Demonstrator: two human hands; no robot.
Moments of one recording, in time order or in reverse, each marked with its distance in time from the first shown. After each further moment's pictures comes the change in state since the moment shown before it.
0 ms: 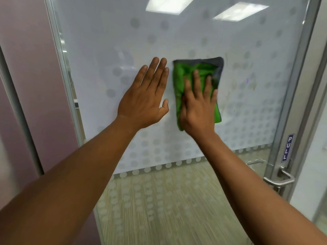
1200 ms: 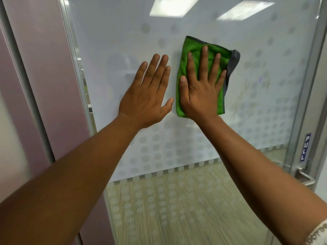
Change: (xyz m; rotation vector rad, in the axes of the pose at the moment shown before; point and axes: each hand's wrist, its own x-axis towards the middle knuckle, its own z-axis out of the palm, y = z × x) left_hand -0.002 -0.030 -0.013 0.014 -0.058 0.024; right_hand 0.048 -0.023 0.012 -0.025 0.183 0.026
